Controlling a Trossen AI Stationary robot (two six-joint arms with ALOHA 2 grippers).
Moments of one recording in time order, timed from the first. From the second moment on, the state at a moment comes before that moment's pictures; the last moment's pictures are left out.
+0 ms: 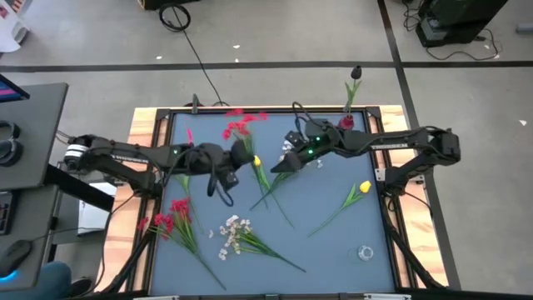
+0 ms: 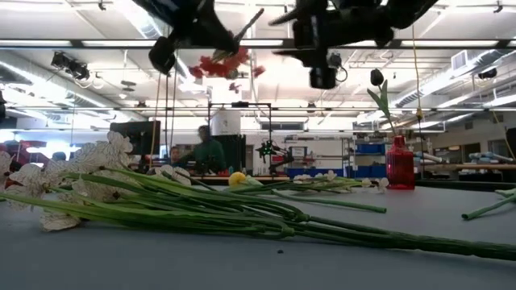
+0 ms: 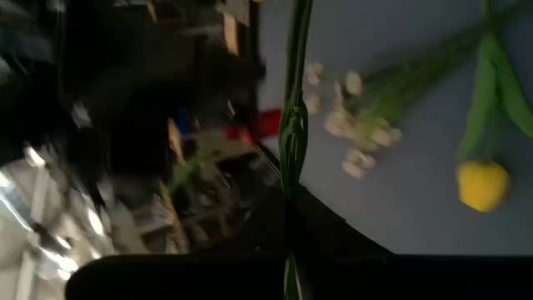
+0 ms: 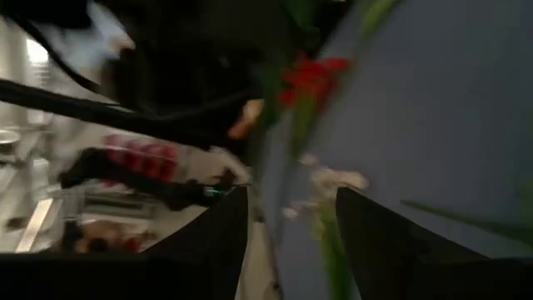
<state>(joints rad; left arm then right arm) -0.05 1.24 0.94 -0.13 -0.36 1.53 -0.21 1.46 0.96 0.16 -0.56 1.01</state>
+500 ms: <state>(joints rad) -0.09 1.26 0.94 0.05 -0.40 1.68 -0.19 1.55 0.96 0.36 -0.59 1.09</state>
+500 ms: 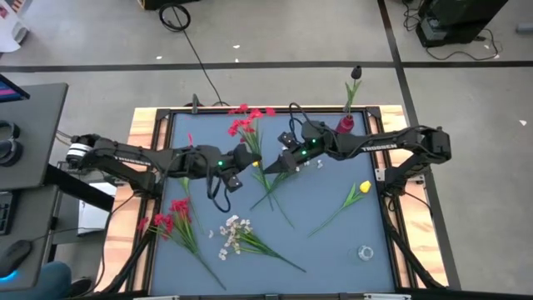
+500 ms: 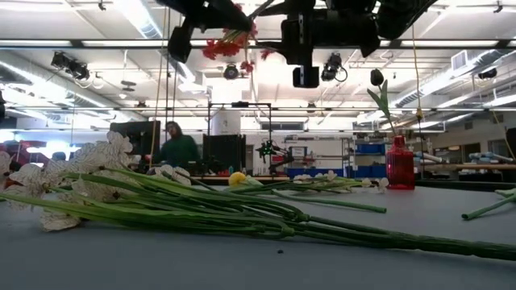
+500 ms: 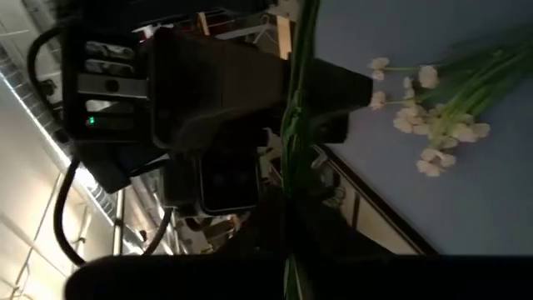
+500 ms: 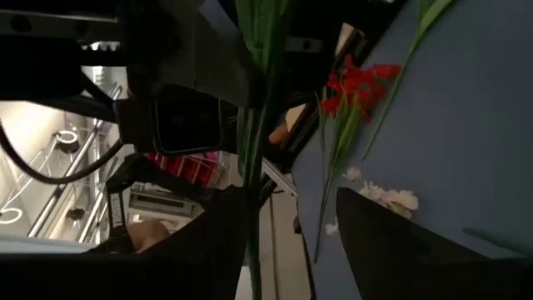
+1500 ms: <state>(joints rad) -0.09 1.27 0.94 0.06 -0.36 1.75 -0.19 1.55 0.96 0.45 -0.52 1.10</state>
